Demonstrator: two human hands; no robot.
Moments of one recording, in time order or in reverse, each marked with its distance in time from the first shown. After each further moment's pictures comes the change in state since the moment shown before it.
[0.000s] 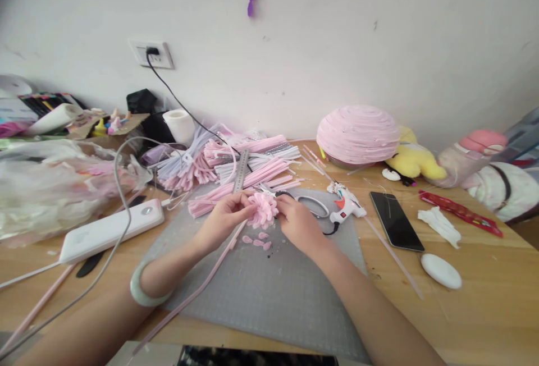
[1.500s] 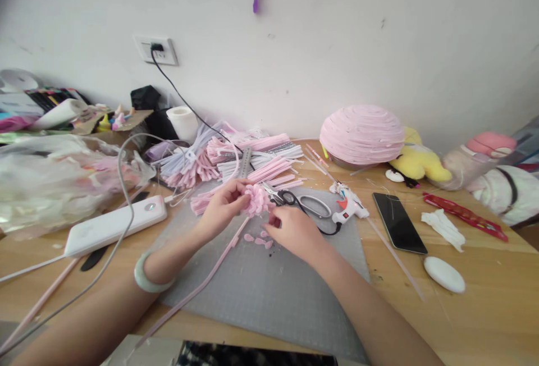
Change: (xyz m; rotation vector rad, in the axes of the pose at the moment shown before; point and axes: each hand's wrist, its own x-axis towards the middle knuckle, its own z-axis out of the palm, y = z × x) left_hand 0.007 -0.010 -0.018 0.270 0.079 0.124; right_hand -0.007 -0.012 0.009 -0.124 -0.087 0.145
